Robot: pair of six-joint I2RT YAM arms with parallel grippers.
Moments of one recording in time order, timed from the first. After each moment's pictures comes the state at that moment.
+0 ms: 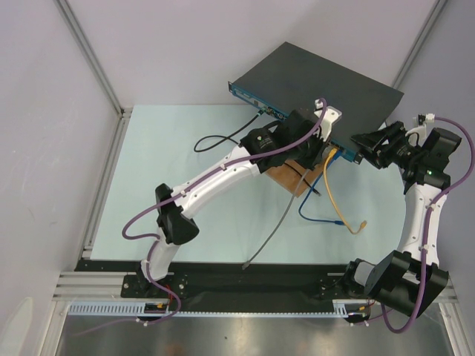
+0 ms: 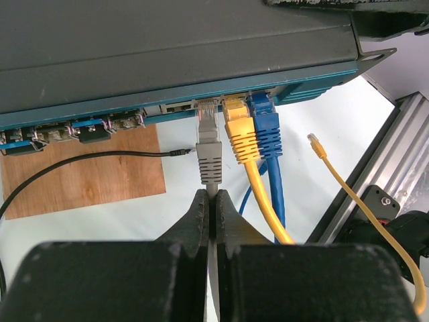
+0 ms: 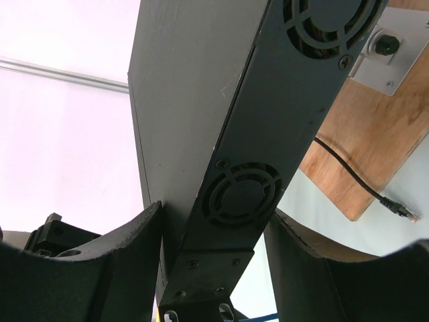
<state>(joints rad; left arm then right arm) -1.03 2.12 2.37 -0.81 0.00 -0.22 -0.46 1.17 1.10 -0.39 -0.97 0.71</state>
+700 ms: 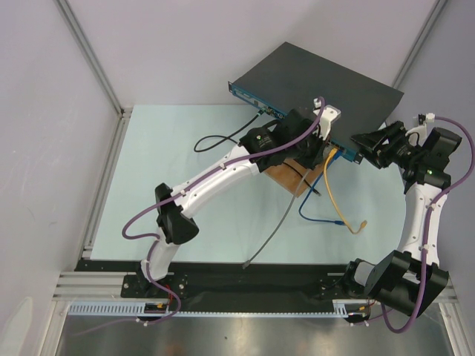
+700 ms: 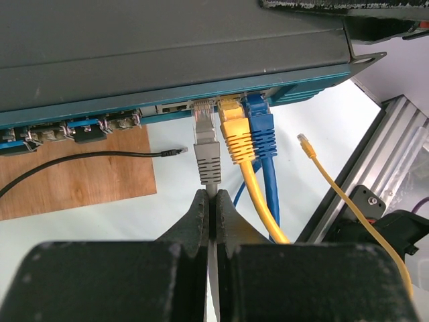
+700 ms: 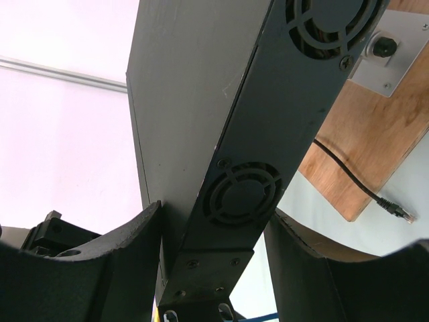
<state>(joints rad) -1.02 2.12 2.37 -0.81 0.03 -0.25 -0.46 1.17 1.11 -0.40 -0.96 0.70</state>
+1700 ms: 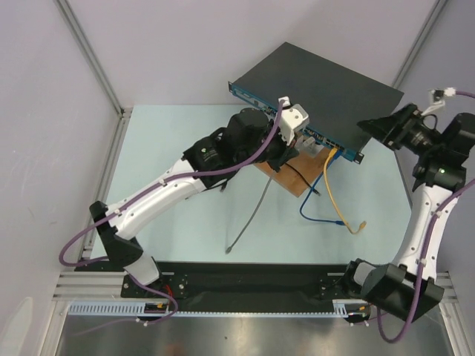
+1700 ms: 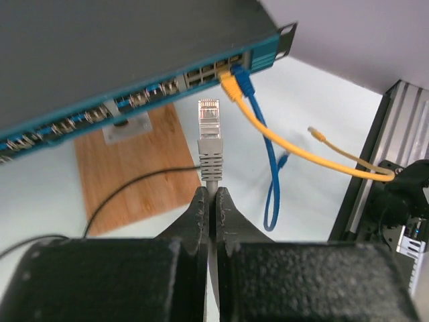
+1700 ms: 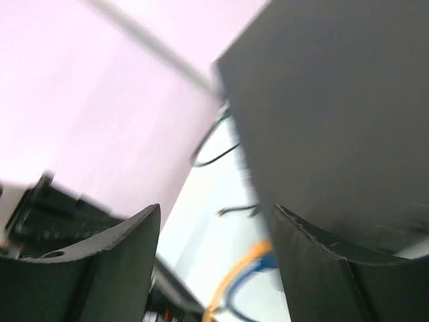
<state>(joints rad) -1.00 1.64 1.84 -0.54 0.08 0.02 -0.52 1.14 1.29 -0.28 -1.17 0.66</state>
